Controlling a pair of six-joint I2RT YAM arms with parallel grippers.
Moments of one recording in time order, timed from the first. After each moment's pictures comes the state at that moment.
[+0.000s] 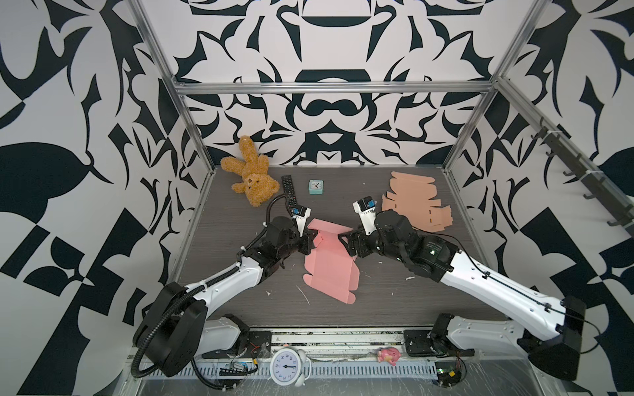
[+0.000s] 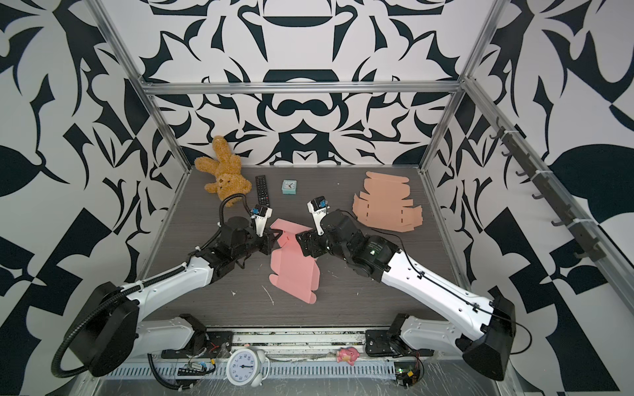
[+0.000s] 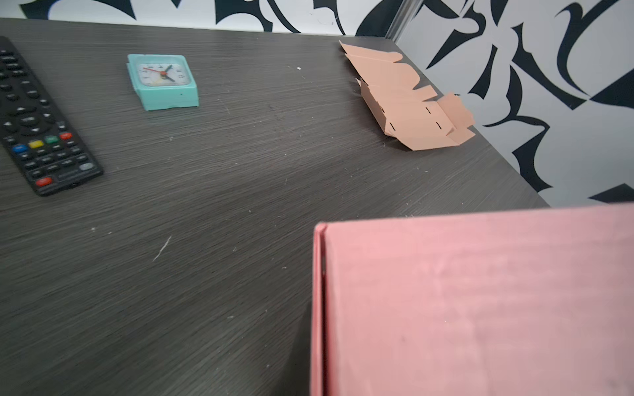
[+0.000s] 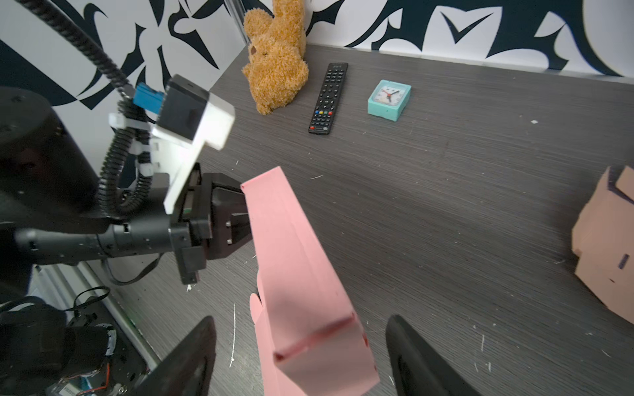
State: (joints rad) left arm -0.62 1.29 0.61 0.21 0.21 -0.25; right arm 0.87 1.15 1.06 -0.50 0.06 0.41
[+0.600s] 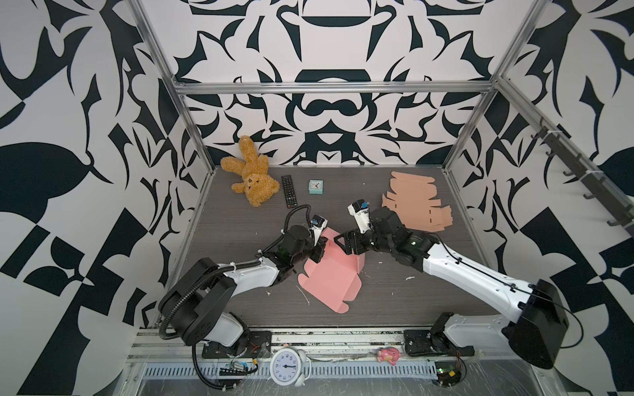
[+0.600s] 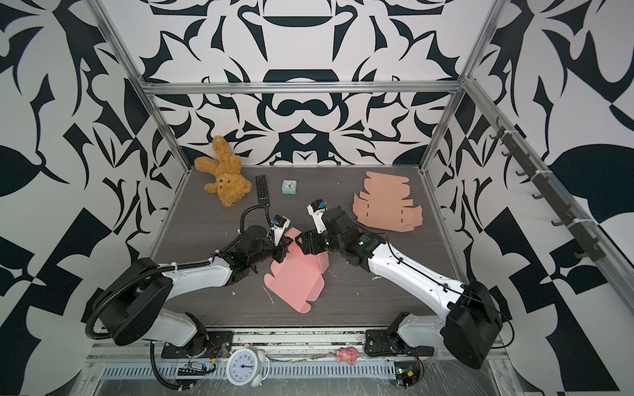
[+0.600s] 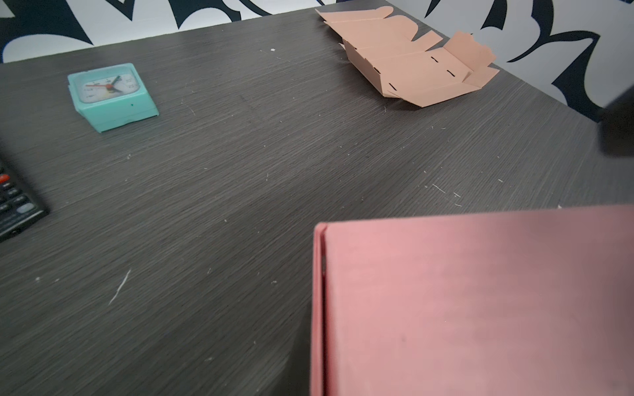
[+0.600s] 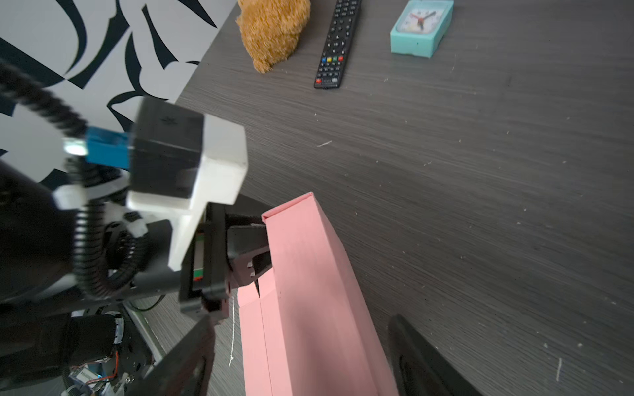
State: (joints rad) left arm -0.73 1.50 0.57 0.45 0.09 -0.10; right arm 0.73 1.30 0.94 -0.32 -0.17 0.42
